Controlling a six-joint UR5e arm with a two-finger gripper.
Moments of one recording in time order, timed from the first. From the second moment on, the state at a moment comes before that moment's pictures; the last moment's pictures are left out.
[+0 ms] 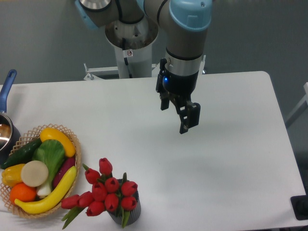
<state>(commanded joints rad) 2.52 -1.72 -1.52 -1.23 1.38 1.57</state>
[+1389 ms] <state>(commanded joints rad) 2.53 -1.74 -1.64 -1.05 1.03 1.22</state>
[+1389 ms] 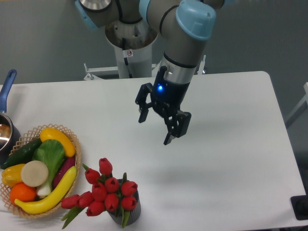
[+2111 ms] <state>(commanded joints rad) 2.56 -1.87 -1.64 -0.84 0.73 1.02</state>
